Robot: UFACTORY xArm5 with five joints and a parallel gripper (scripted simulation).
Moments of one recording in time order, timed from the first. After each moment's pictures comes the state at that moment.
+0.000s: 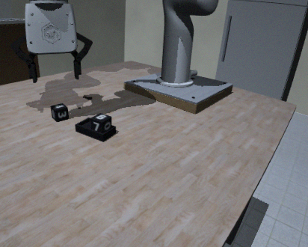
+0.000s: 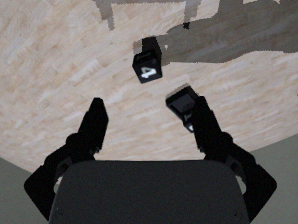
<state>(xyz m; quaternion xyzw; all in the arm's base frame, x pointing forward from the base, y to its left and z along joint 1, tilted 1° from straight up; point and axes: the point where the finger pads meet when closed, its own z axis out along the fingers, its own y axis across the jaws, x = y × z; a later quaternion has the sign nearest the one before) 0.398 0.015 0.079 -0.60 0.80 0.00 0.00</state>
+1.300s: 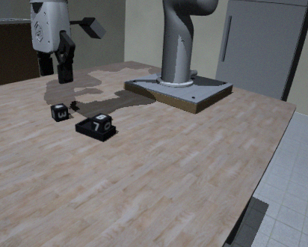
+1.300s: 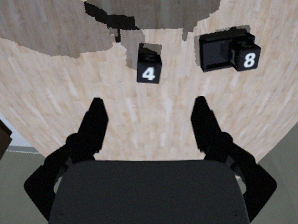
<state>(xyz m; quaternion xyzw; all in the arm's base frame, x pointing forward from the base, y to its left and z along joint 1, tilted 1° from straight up) 0.398 0.013 0.080 -0.08 1.00 0.00 0.00</state>
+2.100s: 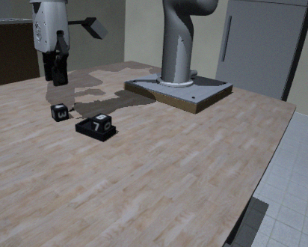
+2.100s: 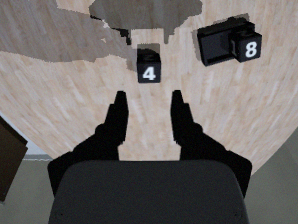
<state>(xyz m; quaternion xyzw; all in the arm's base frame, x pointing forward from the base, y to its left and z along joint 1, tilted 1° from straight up) 0.398 0.013 0.081 -0.03 1.00 0.00 0.00</state>
